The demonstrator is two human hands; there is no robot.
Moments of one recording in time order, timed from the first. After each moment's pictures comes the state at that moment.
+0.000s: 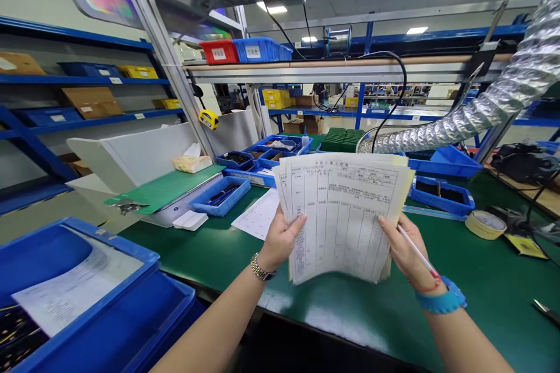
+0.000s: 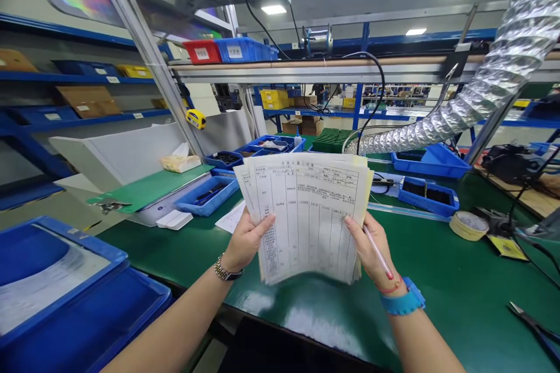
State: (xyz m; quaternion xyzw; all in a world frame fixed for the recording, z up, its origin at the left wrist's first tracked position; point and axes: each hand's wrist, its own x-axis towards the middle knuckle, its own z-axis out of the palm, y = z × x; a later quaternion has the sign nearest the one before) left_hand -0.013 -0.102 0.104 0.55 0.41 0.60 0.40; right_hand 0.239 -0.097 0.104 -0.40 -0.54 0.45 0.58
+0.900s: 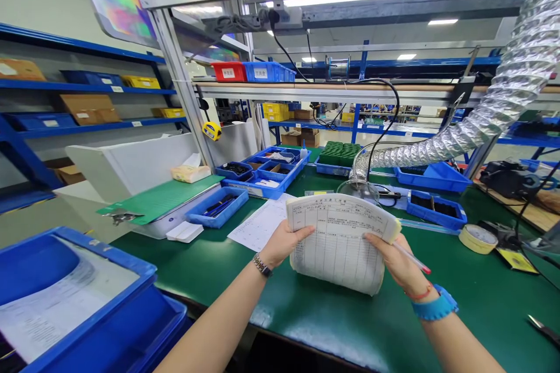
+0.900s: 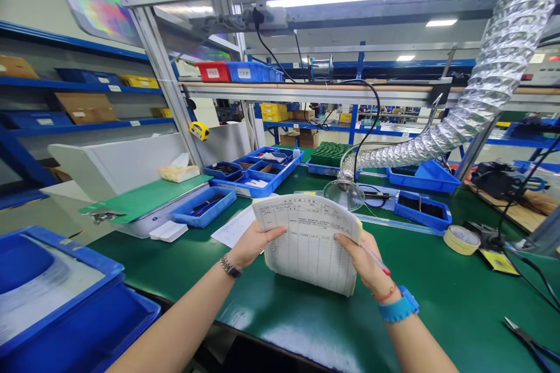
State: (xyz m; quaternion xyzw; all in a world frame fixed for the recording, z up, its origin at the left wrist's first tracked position) left_hand -0.022 -0.080 0.111 0.55 0.42 0.51 0.52; right_hand 0.237 -0.095 0.117 -0.41 -0.57 0.51 0.51
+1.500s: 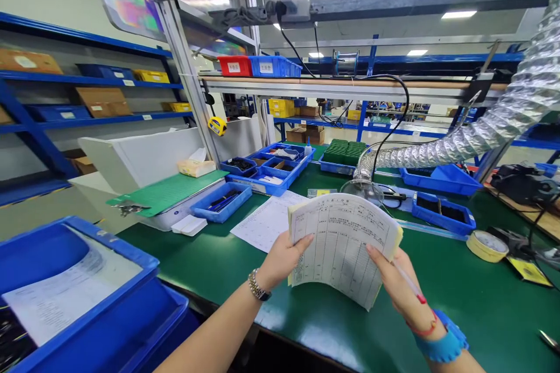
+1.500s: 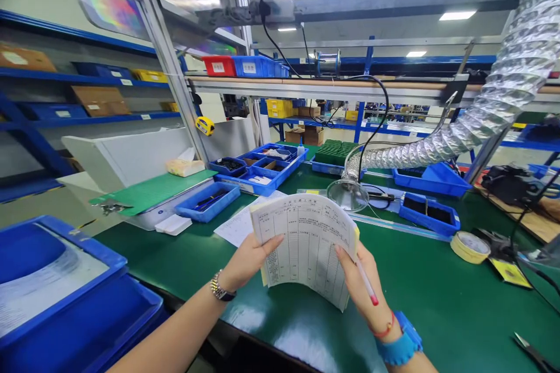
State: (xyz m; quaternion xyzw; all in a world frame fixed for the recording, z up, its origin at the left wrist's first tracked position) left_hand -0.016 -0.108 0.102 0.61 0.48 0.46 0.43; right_hand 0.225 -0.117 0.104 -0.45 -0.58 0.45 0.51
